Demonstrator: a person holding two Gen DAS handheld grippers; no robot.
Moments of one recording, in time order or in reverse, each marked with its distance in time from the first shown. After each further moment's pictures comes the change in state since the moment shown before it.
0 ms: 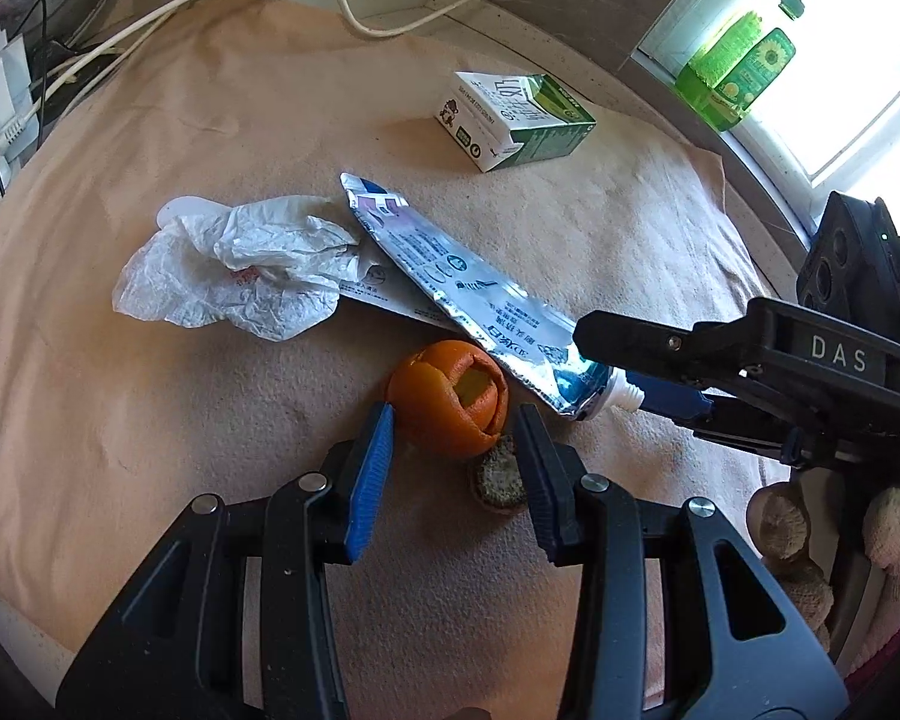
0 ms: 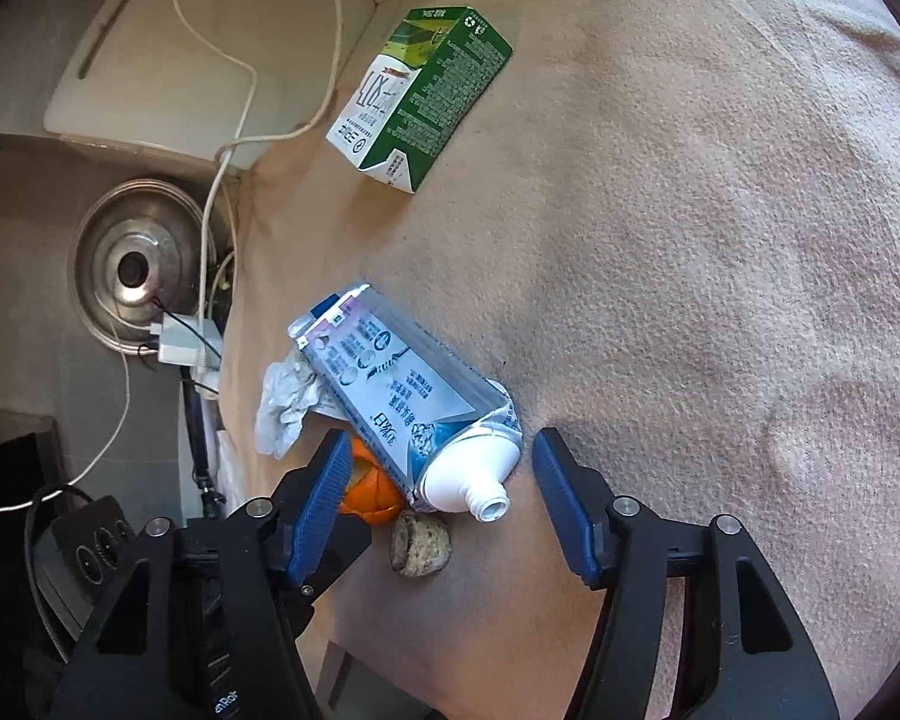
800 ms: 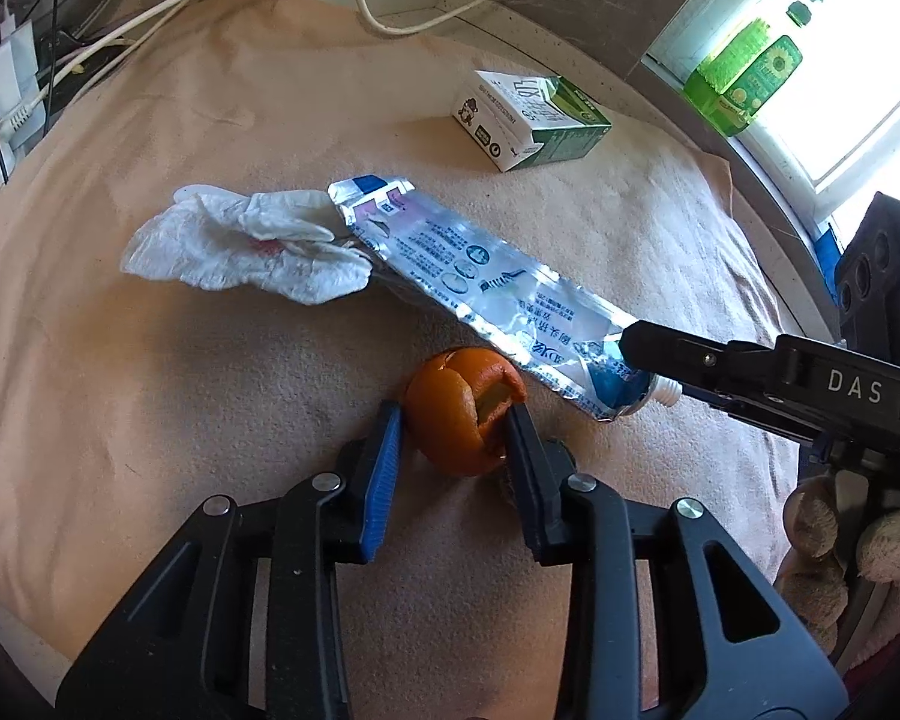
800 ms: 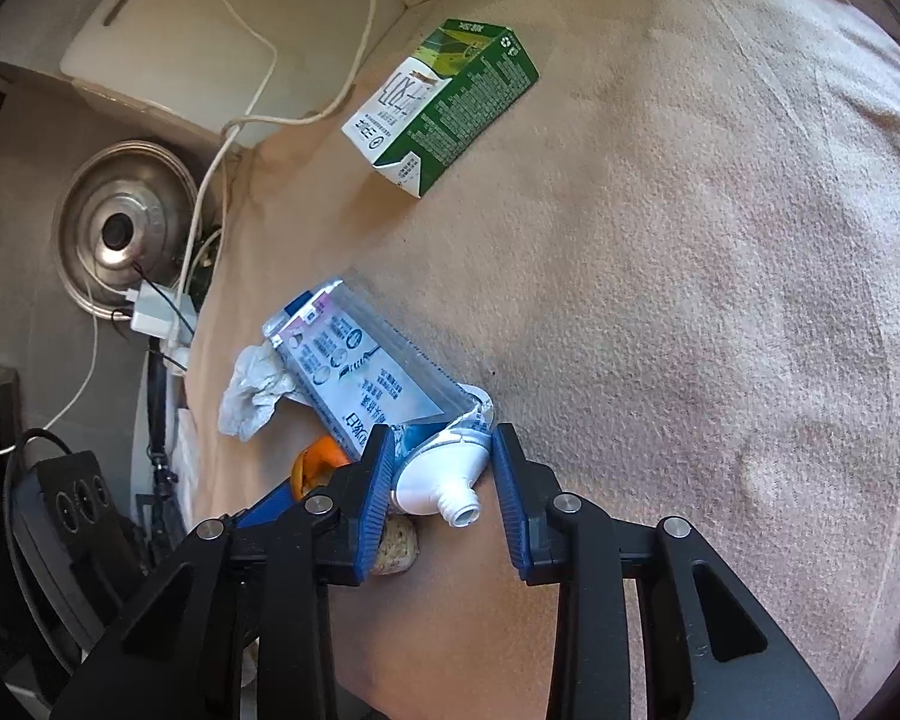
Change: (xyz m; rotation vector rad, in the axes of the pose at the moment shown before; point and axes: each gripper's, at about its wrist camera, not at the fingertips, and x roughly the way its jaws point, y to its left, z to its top) left arm 0.003 0.010 -0.005 -0.013 -0.013 0.001; right arm -0.006 0.011 -0.004 -0.145 -0.057 -0.081
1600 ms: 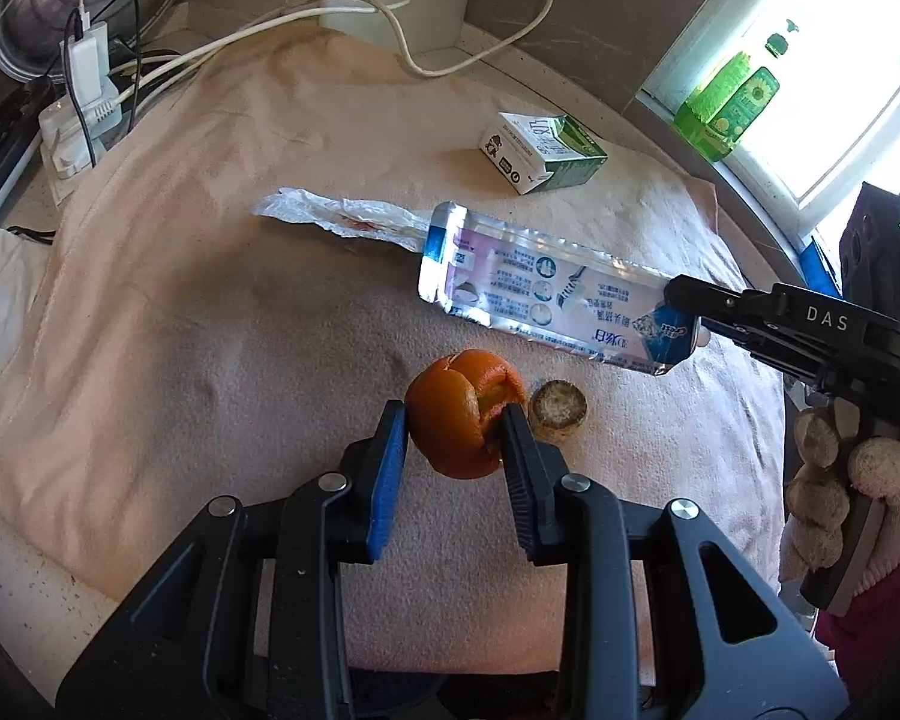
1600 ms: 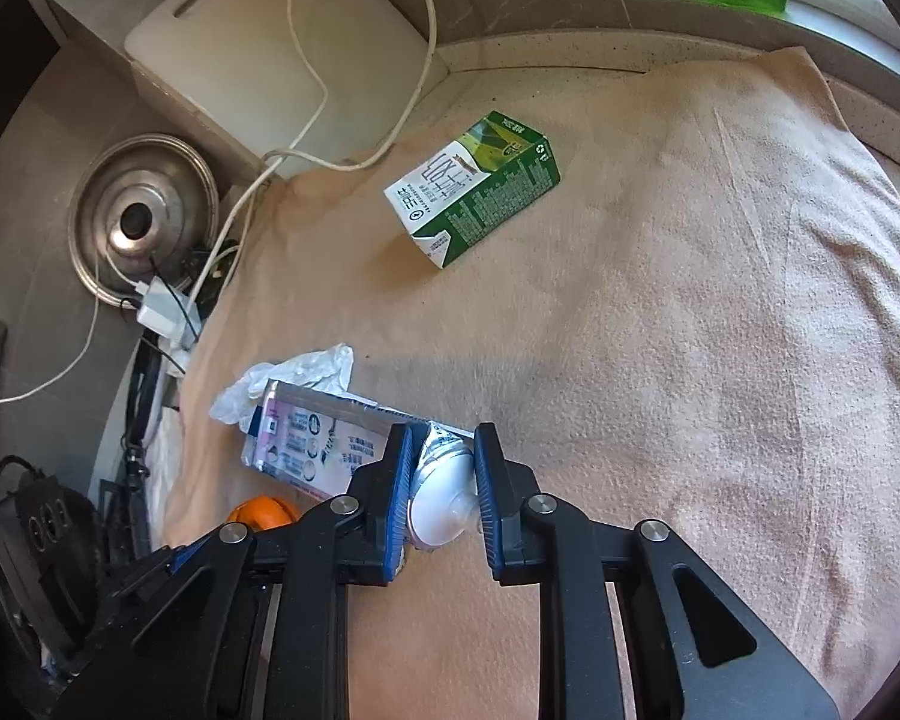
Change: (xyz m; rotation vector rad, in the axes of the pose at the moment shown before) left arm -0.058 0.024 -0.031 -0.011 -0.077 0.004; right arm -0.032 0.014 -0.002 -0.133 -0.129 -0.064
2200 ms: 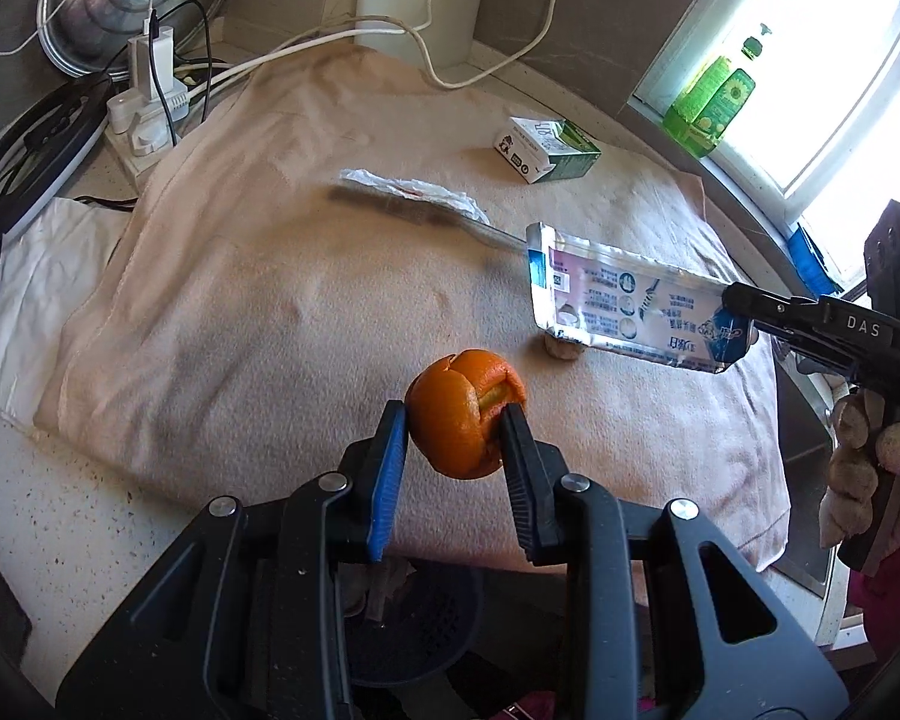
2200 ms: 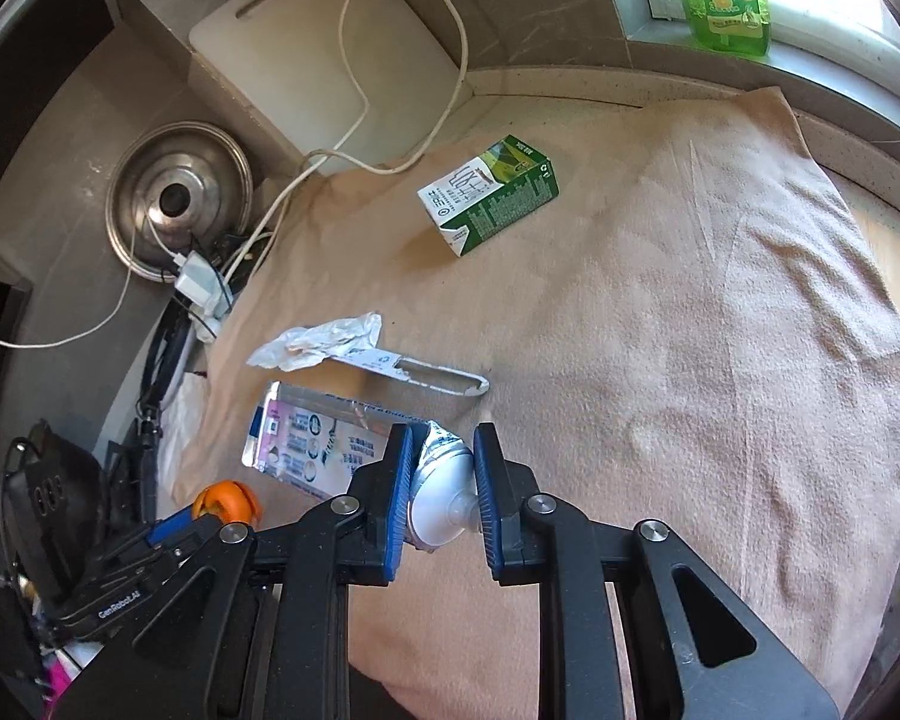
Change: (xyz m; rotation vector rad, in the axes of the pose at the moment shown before) left arm -0.054 0.015 -0.046 0.022 -0.034 0.020; right arm -0.055 0.012 -0.038 -0.079 -0.029 0.003
